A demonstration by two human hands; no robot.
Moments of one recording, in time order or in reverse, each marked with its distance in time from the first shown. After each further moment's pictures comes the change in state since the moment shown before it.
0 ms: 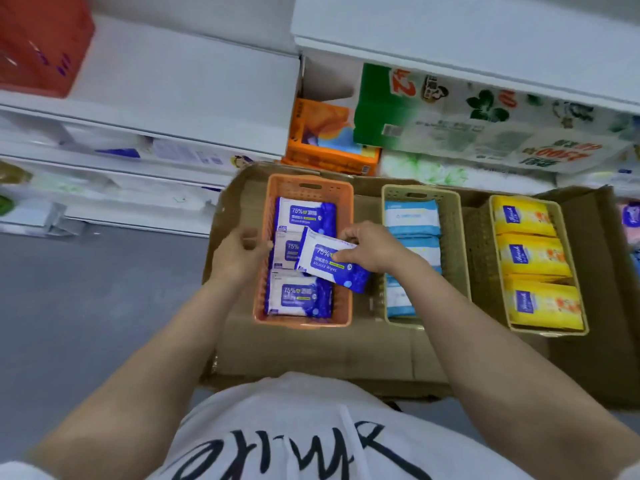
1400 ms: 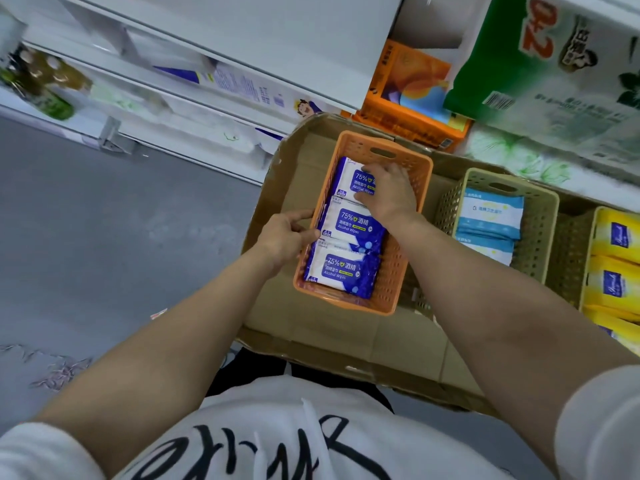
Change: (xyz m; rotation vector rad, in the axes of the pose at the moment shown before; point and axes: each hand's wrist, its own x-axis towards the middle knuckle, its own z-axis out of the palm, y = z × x) left_hand 0.015 -0.042 0.002 -0.228 -0.286 -0.175; right_hand 0.114 -0.029 0.062 -0.201 0.263 -0.045
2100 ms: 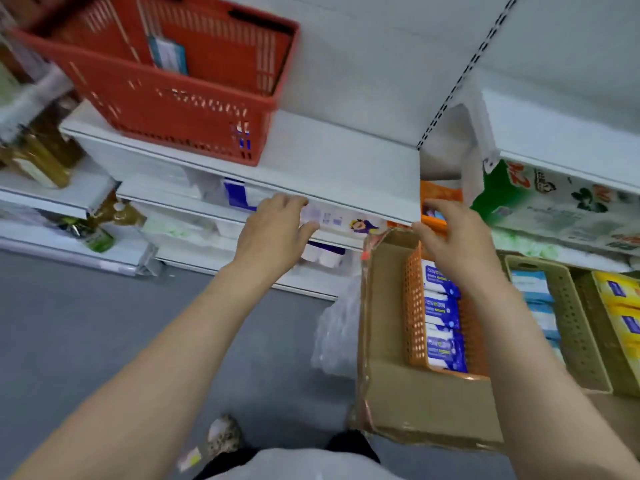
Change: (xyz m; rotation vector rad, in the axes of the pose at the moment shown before) left_hand -0.066 0.087 -0.300 0.805 0.403 0.813; right_hand -0.098 -0.241 -0.110 0.025 0.504 -0.054
